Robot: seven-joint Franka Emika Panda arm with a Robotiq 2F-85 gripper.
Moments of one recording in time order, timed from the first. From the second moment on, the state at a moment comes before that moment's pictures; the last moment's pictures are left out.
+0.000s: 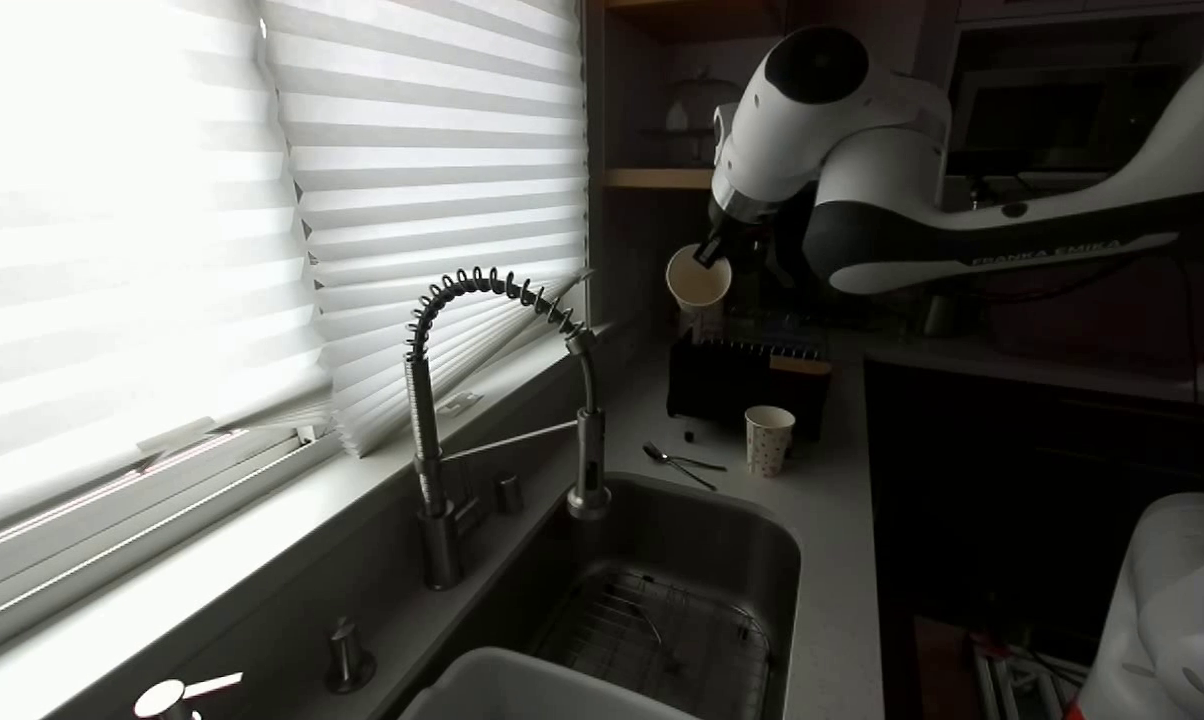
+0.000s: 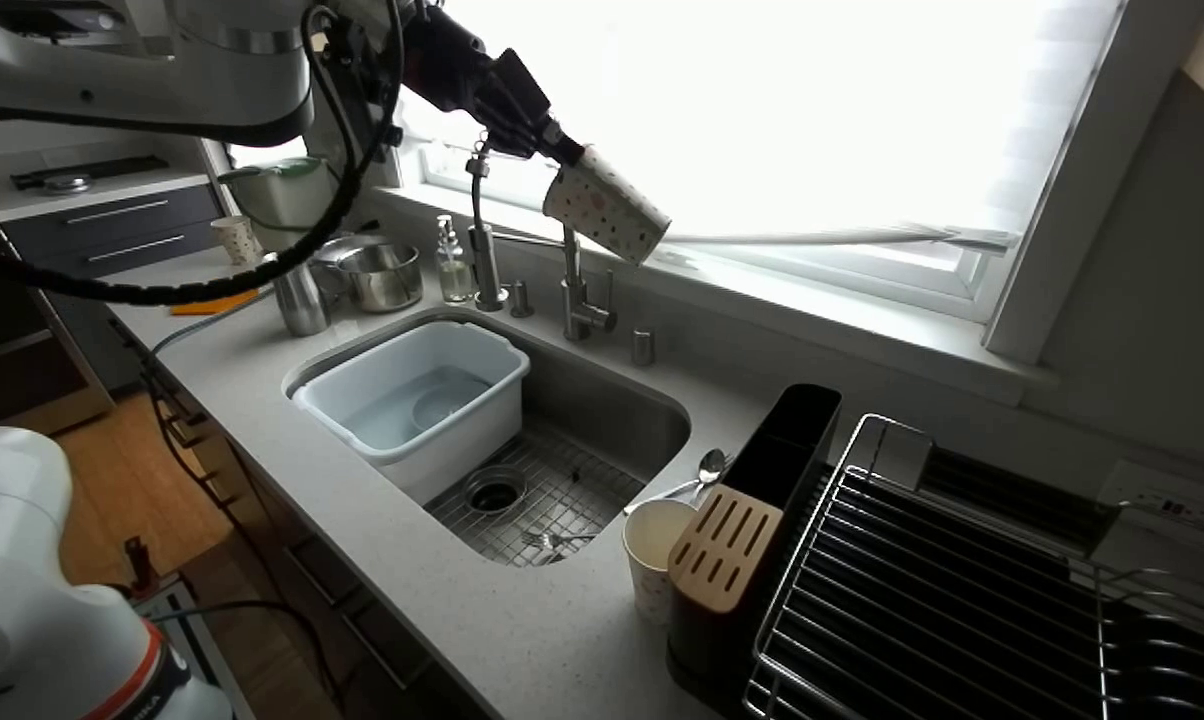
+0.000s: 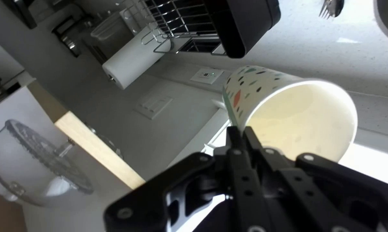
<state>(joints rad) -0.27 -0.50 0.16 -2.15 -0.90 2.12 0.44</state>
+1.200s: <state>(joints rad) -0.05 -0.47 0.15 -2.21 -1.40 2.03 0.39</state>
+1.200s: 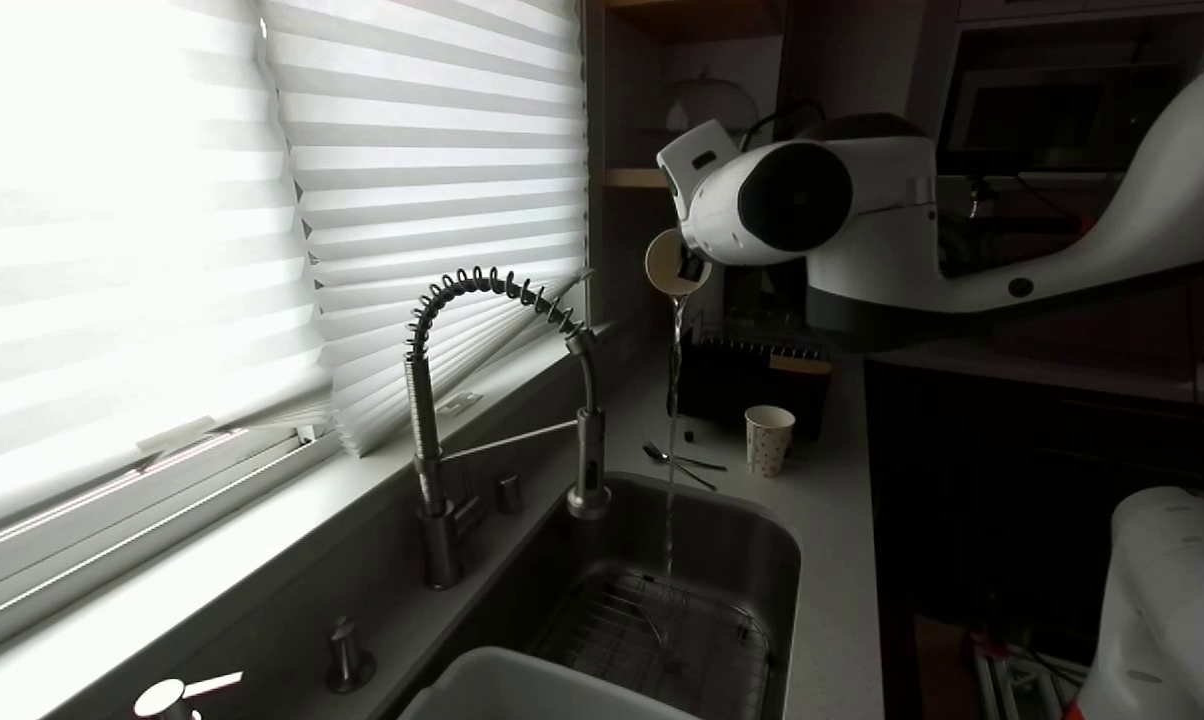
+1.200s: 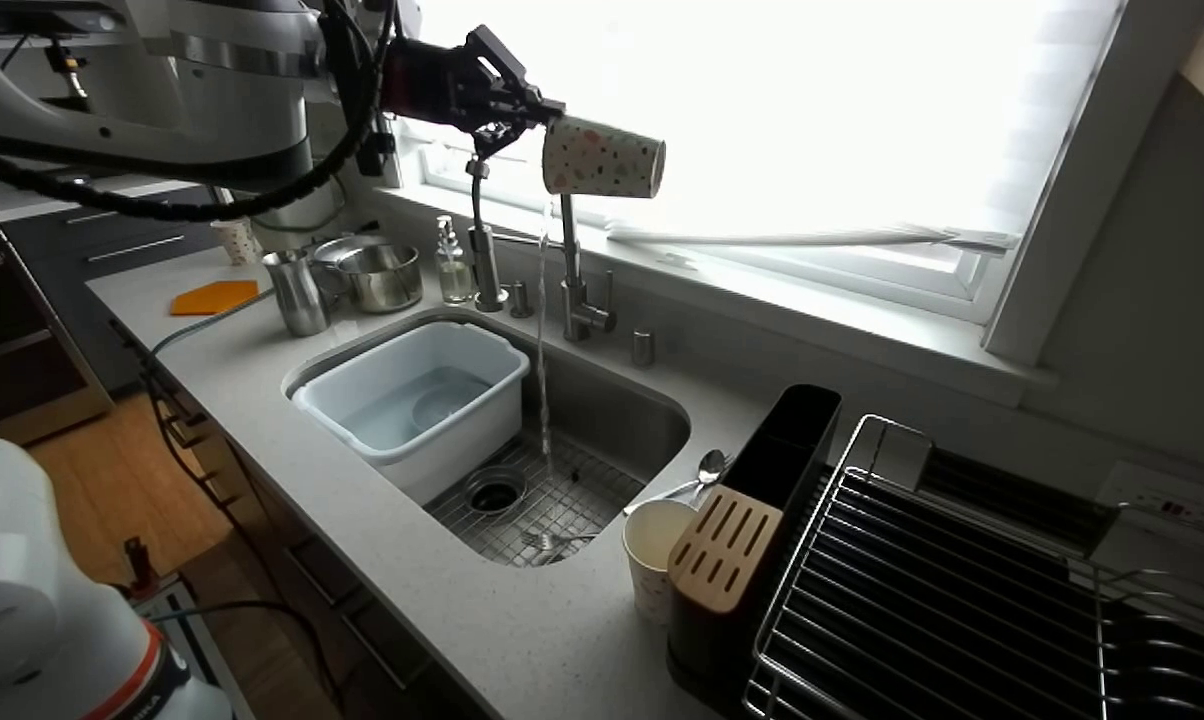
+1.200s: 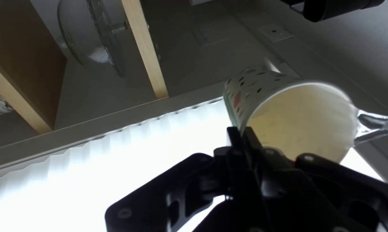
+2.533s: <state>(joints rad) 0.04 -0.47 0.06 -2.23 -1.79 2.04 0.32</state>
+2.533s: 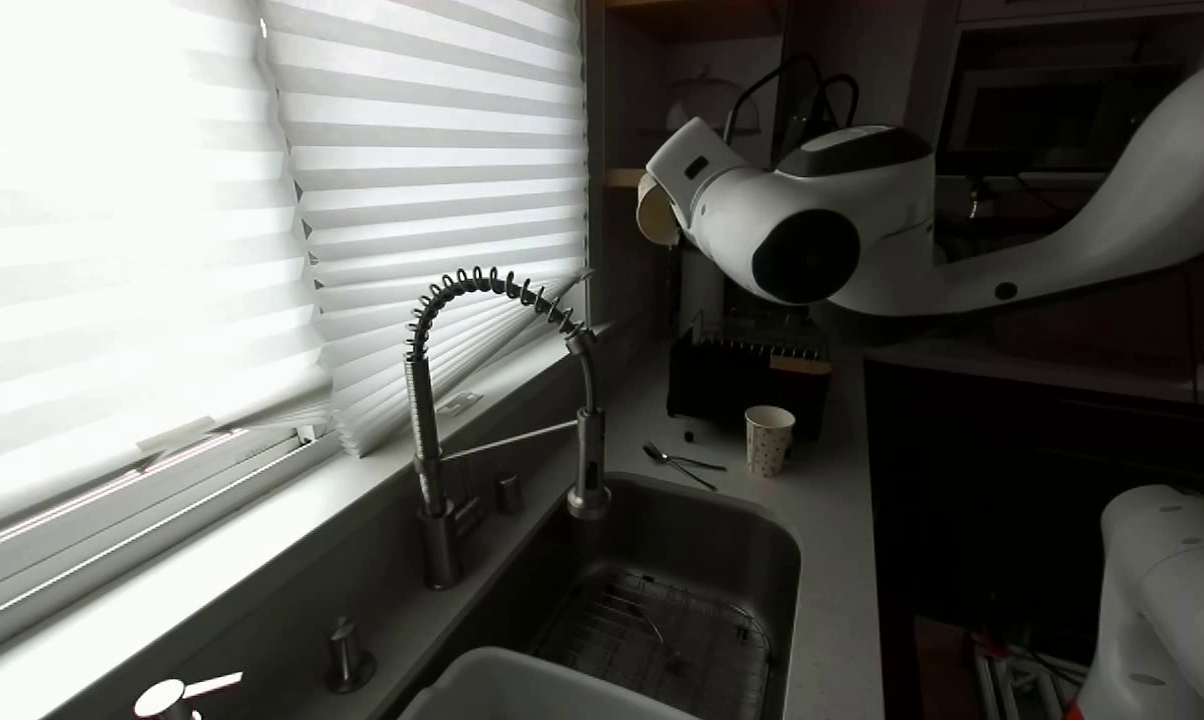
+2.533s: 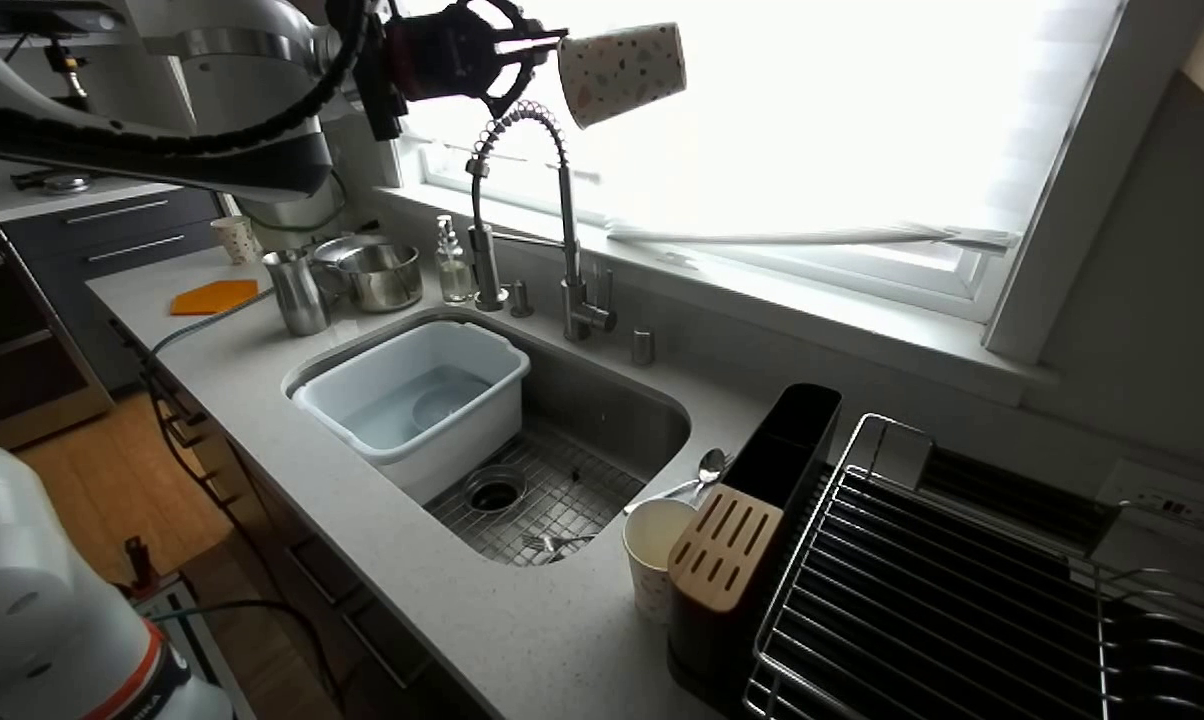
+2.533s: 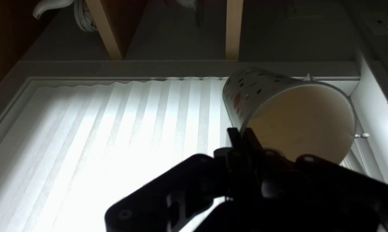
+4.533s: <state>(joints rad) -0.03 -0.57 -0.05 -2.26 -0.74 1.72 0.25</state>
